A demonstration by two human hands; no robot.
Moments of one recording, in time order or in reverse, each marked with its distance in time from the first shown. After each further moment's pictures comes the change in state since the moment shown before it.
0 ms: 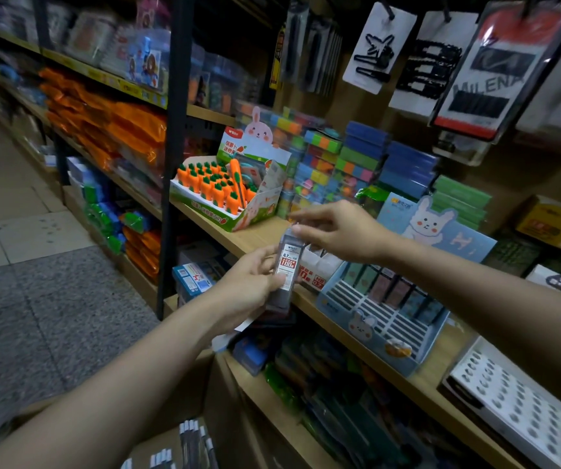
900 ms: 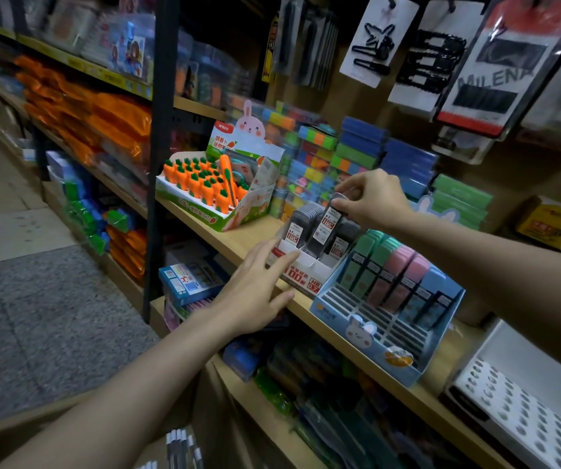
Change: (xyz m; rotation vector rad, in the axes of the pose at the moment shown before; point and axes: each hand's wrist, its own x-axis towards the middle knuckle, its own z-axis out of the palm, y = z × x) left_hand 0.031 -0.030 -0.013 1.265 0.033 0.414; right_hand 0.038 0.061 -0.025 -0.120 0.385 0.280
